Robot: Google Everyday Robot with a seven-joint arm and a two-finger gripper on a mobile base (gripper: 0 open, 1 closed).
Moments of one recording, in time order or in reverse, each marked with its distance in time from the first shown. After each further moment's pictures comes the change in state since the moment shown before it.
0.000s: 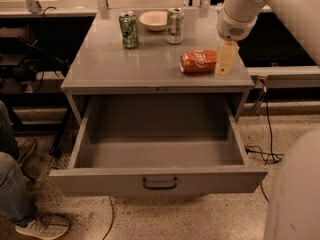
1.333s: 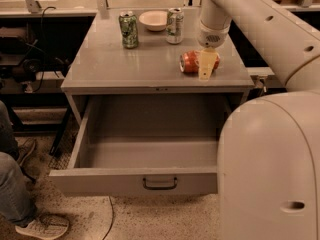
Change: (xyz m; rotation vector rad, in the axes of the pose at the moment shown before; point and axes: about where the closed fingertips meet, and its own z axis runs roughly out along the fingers) arm -0.033 -0.011 0.065 -0.115 0.042 -0.029
